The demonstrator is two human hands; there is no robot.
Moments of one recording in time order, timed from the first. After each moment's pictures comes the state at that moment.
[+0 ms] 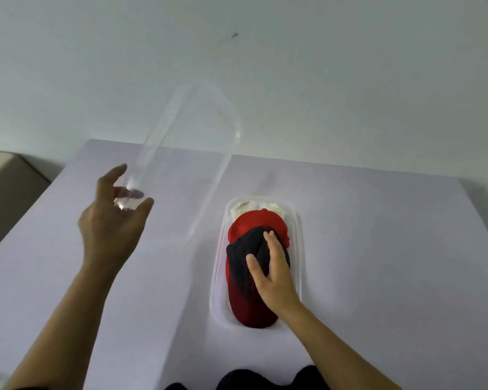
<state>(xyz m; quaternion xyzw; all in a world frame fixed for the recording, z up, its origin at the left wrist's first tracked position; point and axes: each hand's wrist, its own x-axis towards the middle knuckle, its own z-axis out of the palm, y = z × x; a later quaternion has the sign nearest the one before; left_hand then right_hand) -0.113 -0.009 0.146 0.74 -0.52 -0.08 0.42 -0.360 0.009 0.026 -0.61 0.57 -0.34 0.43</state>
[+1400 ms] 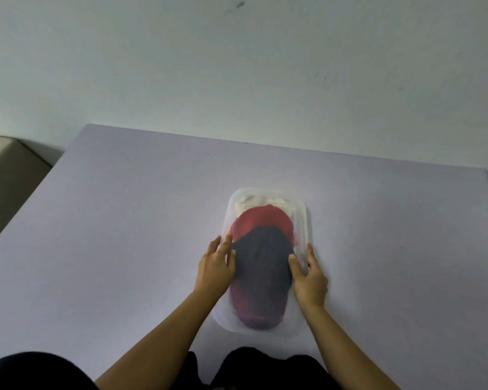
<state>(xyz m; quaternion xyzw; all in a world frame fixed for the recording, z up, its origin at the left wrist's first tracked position) -0.211 -0.028 -0.026 0.74 -0.58 -0.30 0.15 -0.400 -0.017 -0.026 -0.40 0.76 -0.31 0.41</state>
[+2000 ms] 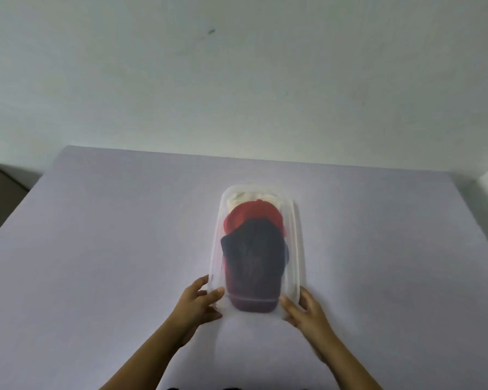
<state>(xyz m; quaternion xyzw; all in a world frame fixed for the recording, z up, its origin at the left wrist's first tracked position) -0.196 0.006 -0.021 0.62 -0.26 -0.69 0.26 -0.448 0.026 -0.044 -0.32 0.65 -0.31 0.61</state>
